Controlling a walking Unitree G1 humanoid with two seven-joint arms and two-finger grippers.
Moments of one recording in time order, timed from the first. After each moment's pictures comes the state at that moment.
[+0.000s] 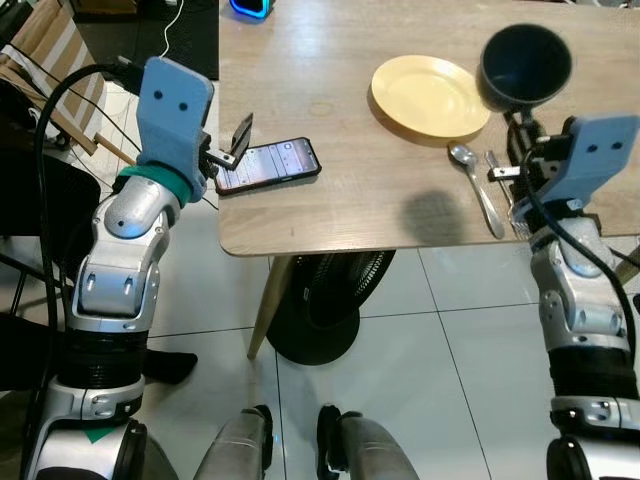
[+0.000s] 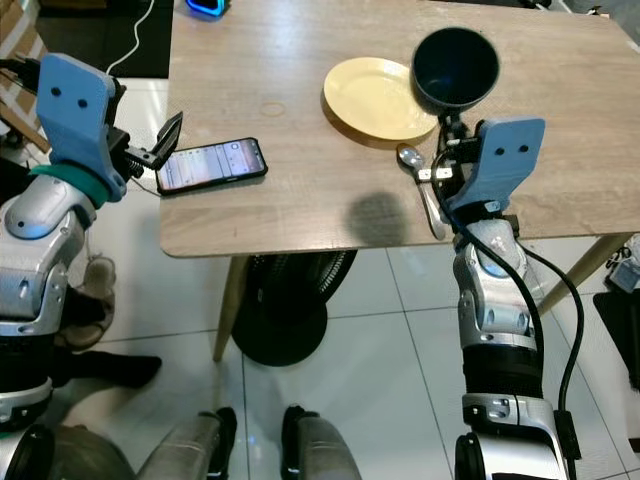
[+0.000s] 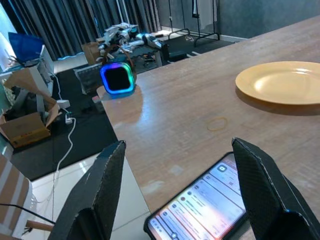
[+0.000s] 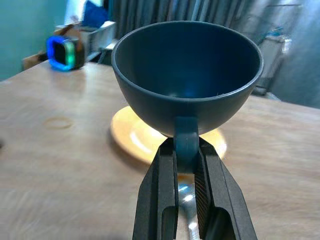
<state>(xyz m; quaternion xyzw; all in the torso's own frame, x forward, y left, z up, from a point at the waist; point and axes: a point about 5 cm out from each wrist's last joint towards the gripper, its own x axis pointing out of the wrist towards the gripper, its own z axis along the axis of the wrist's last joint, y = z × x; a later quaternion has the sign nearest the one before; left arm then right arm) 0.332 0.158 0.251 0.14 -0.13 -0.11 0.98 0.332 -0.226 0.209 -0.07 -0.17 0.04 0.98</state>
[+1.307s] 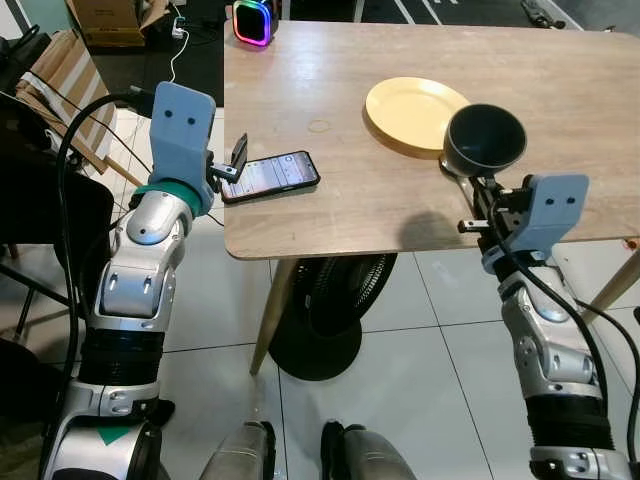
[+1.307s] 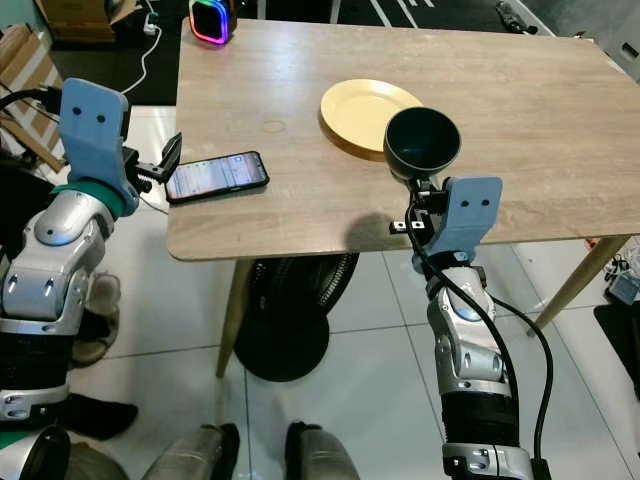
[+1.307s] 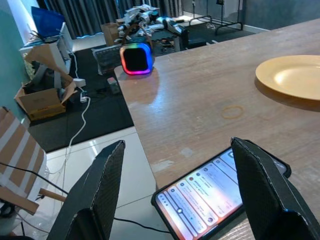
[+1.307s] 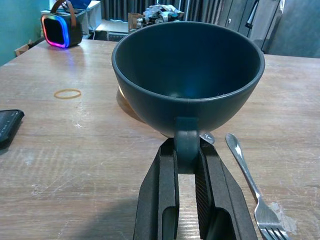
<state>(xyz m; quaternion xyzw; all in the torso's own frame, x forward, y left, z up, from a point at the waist) 0.341 0.159 0.227 0.10 -0.08 -0.07 0.99 0.313 -0.214 0.165 -0.02 -0.09 0.00 1.00</state>
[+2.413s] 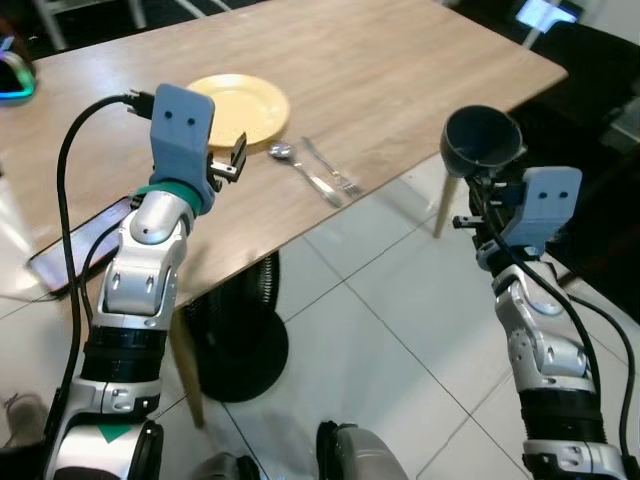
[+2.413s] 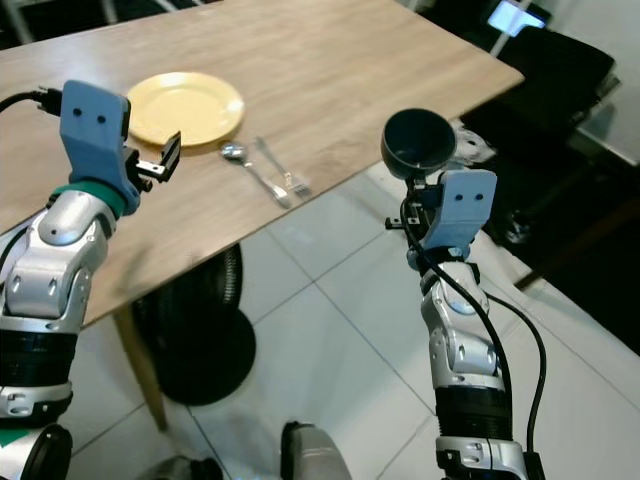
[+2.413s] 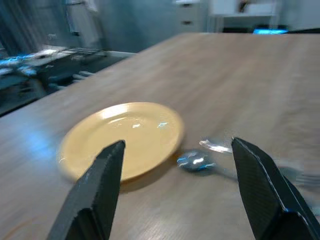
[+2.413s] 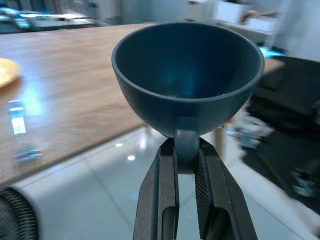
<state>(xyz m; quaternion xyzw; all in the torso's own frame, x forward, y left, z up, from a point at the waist) 0.344 0.158 0.227 0.10 -0.08 -0.06 0.99 0.316 -0.212 0.163 -0.01 -0.07 -0.02 1.00</state>
